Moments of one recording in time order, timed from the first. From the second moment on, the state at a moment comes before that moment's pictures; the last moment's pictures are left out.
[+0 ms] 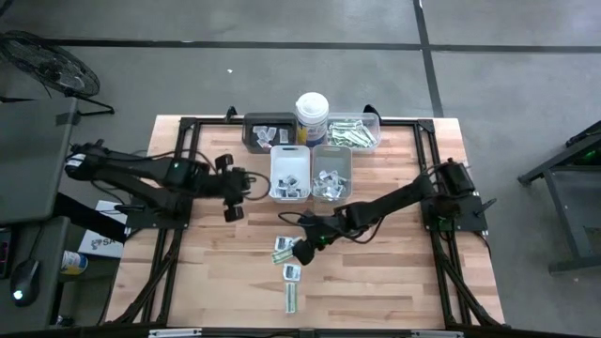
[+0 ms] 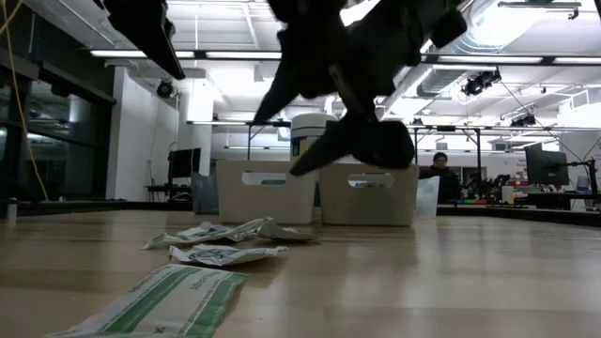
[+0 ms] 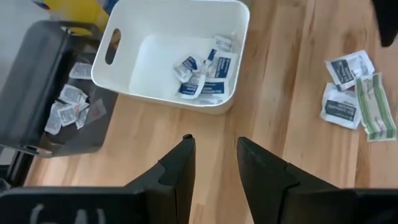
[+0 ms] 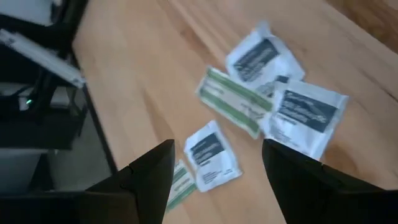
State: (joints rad) left arm -0.15 1.11 1.05 -0.92 -0.39 -0.23; right arm 0.24 1.90 1.20 -0.06 -0.09 1.10
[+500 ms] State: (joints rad) left arm -0.32 1.11 1.05 -0.93 -0.53 -0.37; right arm 0.24 1.99 1.20 -0.01 -0.09 1.19
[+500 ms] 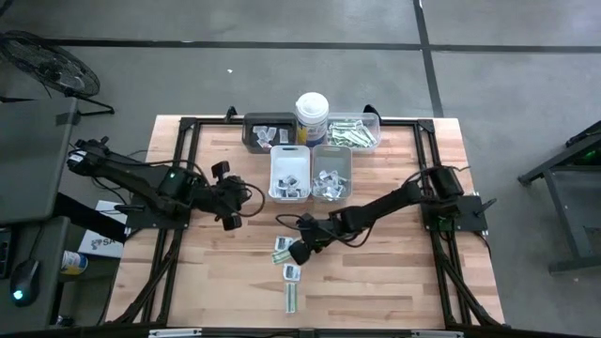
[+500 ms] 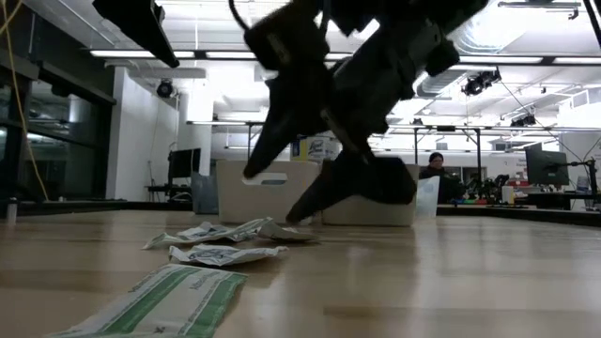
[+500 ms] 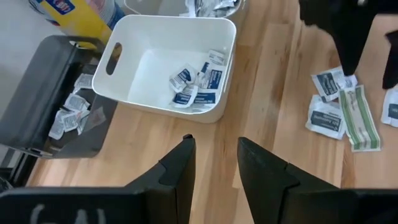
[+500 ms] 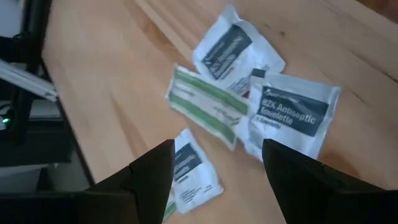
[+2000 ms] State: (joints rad) left arm -0.31 1.11 1.05 -0.95 -0.54 -0.37; right arm 0.23 2.04 1.20 0.09 -0.12 1.08
